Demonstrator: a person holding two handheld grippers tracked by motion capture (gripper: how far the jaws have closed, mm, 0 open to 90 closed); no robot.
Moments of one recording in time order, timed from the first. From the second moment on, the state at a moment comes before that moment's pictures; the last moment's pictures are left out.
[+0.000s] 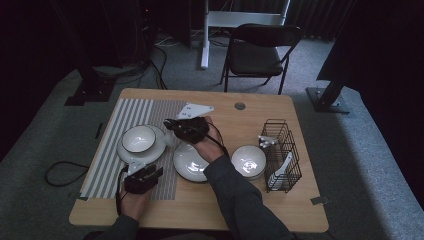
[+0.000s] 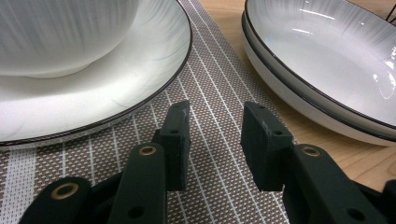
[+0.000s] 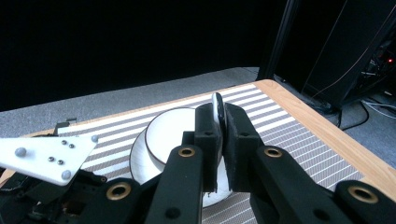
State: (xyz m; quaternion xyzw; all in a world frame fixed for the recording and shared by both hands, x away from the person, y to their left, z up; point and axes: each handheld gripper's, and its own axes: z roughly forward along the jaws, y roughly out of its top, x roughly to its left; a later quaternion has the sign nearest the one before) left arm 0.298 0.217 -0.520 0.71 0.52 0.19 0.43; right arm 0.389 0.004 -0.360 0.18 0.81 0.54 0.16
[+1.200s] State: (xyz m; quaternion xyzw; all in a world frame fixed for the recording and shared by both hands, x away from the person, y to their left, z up) left arm 0.298 0.217 -0.520 0.72 0.52 0.19 0.43; right arm 0.420 0.082 -0.379 0.17 0.82 0.53 0.14
